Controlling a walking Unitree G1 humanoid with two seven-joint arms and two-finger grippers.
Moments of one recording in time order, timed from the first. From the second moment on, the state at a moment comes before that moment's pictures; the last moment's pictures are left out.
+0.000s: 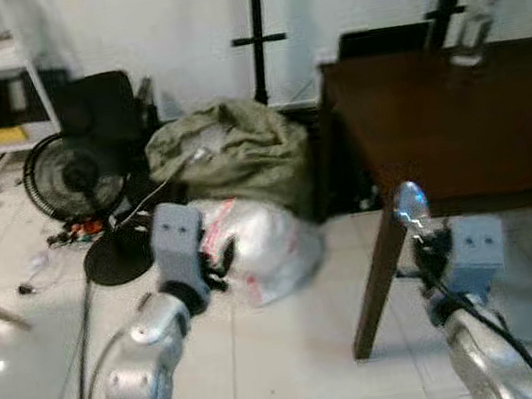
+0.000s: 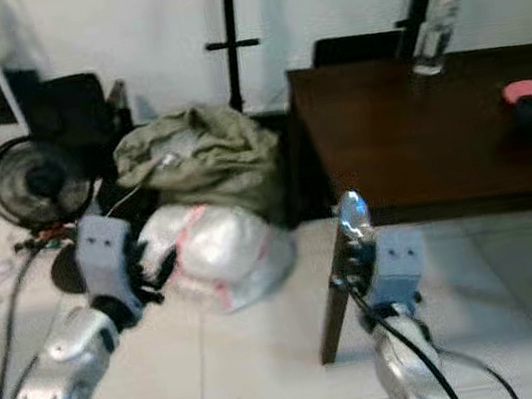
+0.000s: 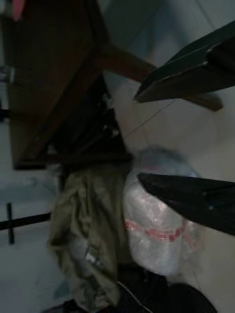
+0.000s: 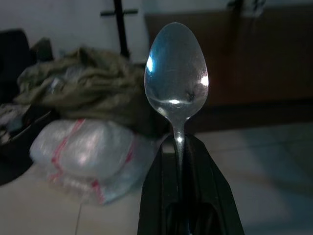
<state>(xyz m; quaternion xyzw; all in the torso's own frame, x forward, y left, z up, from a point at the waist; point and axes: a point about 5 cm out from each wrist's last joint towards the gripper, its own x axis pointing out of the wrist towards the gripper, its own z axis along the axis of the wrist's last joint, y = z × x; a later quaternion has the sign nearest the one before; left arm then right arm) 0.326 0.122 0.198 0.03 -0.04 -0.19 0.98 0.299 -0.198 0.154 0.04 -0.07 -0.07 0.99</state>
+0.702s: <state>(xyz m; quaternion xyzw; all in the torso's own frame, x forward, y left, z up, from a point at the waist) 0.325 0.119 0.197 0.02 -0.03 -0.20 0.98 0.298 -0.196 0.152 0.04 -0.06 -0.07 0.99</state>
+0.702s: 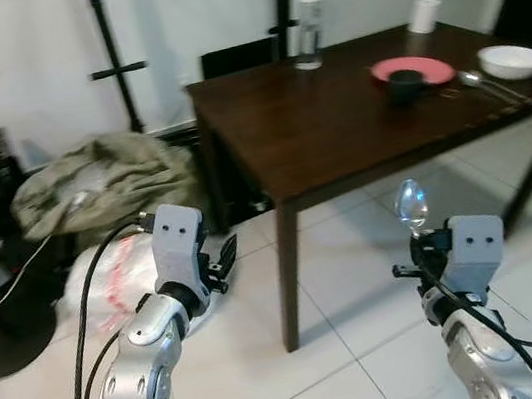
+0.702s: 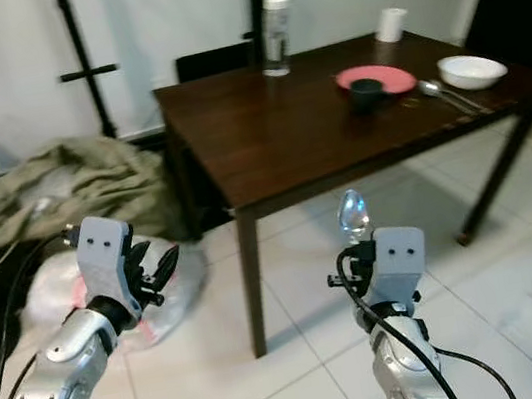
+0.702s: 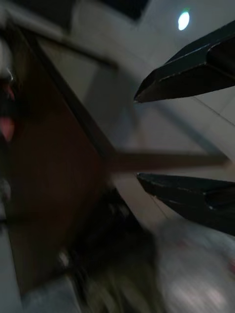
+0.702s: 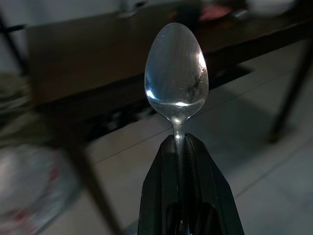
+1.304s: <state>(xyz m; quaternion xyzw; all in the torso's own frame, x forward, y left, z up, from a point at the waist) 0.326 0.120 0.198 0.03 -0.04 -0.20 0.98 0.299 -0.193 0.152 0.04 -0.06 -0.07 0.99</state>
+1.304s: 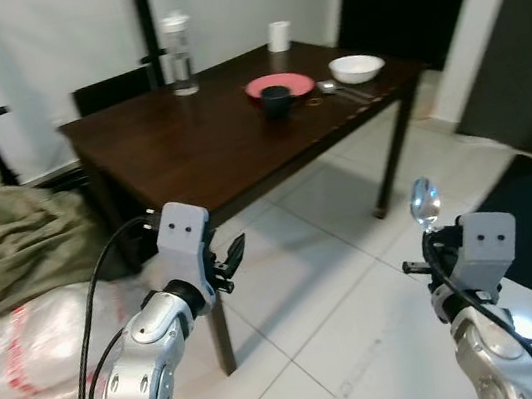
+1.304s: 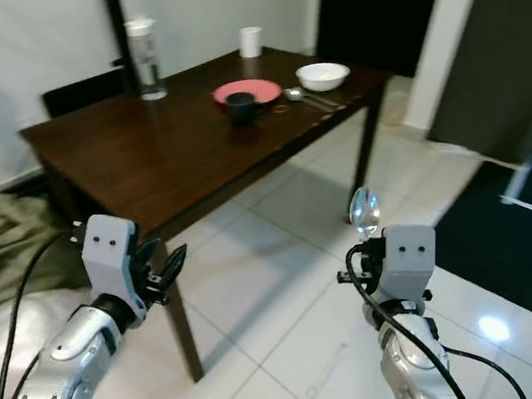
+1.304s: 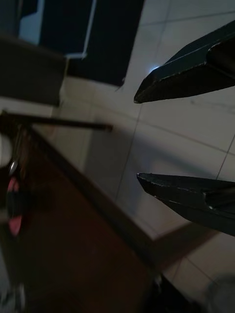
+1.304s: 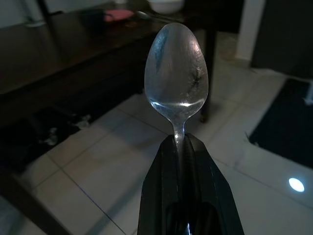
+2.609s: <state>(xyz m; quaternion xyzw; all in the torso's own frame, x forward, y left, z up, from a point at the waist) 0.324 0.100 0.203 0.02 -0.06 -0.25 0.97 0.296 -0.199 0.147 0.04 -0.05 -0.08 0.99</state>
